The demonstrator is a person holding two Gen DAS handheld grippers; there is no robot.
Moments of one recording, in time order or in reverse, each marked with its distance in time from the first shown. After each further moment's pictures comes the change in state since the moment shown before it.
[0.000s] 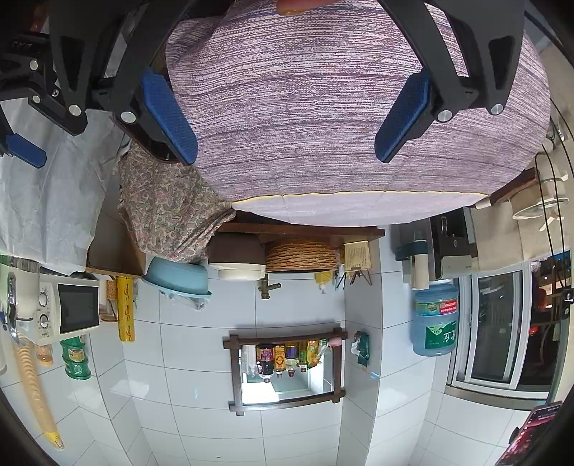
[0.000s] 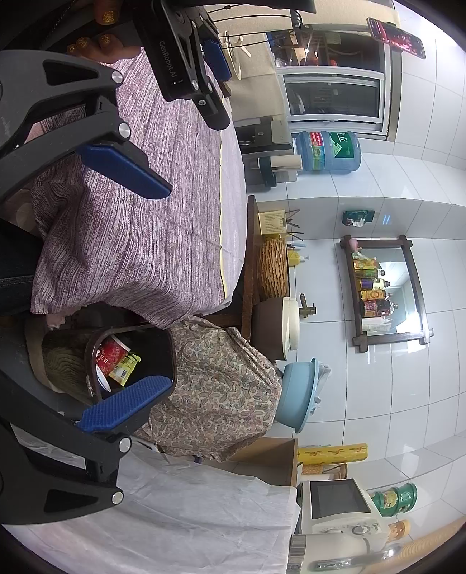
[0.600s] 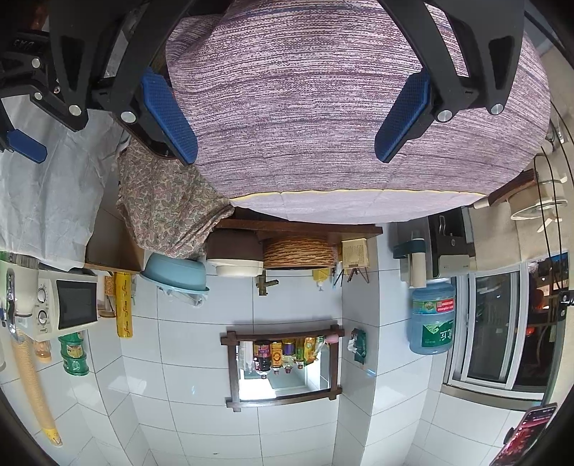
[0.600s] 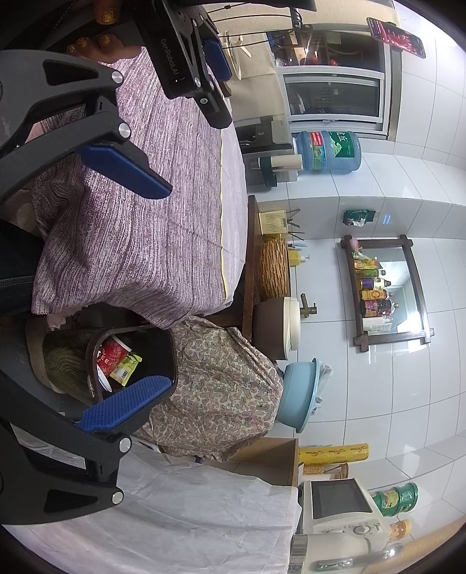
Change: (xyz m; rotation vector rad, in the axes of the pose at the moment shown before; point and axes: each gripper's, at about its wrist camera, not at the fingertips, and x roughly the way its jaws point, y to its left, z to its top) left arm -0.001 0.002 -0.001 -0.009 -0.013 0.007; right arm 0.001 -0.001 0.000 0.002 0.003 0.001
